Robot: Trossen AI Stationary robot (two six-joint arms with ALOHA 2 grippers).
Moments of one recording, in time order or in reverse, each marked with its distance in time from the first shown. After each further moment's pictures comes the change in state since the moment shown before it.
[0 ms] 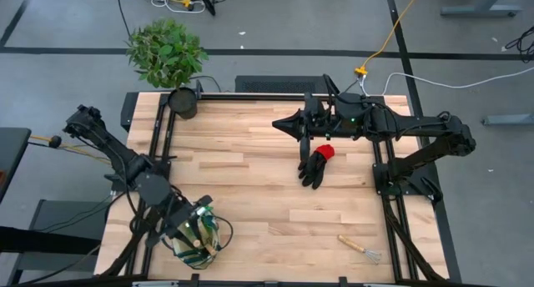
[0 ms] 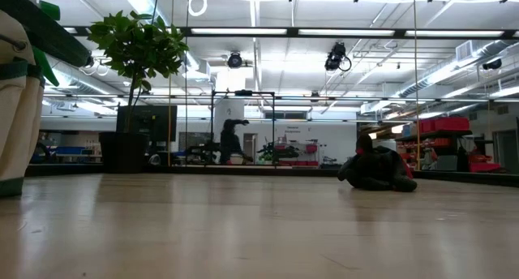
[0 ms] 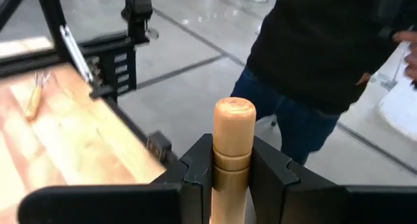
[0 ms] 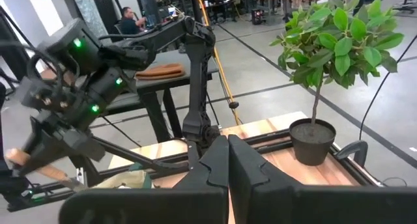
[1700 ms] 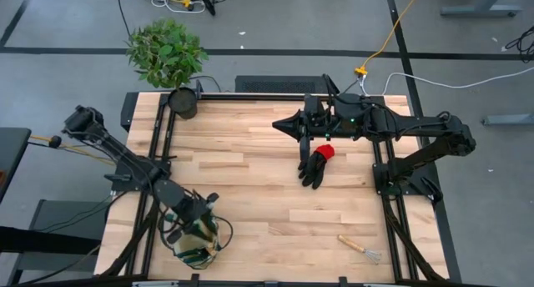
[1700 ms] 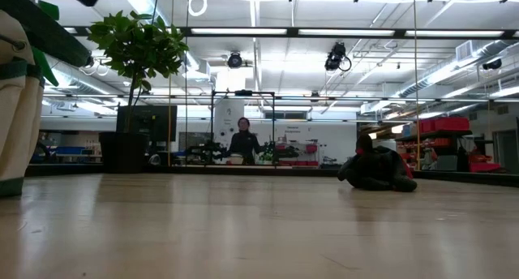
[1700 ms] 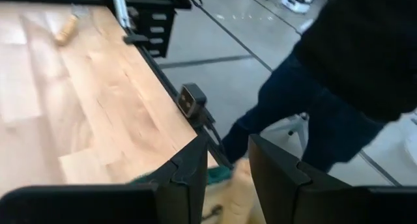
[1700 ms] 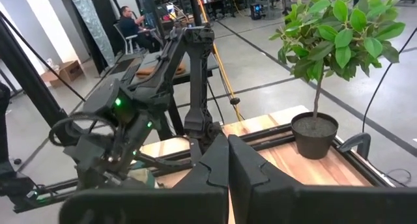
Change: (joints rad) left arm 0.036 -0.020 -0.425 0.383 -0.083 -0.160; right arm 0.003 0.000 0.000 -0.011 0.001 0.034
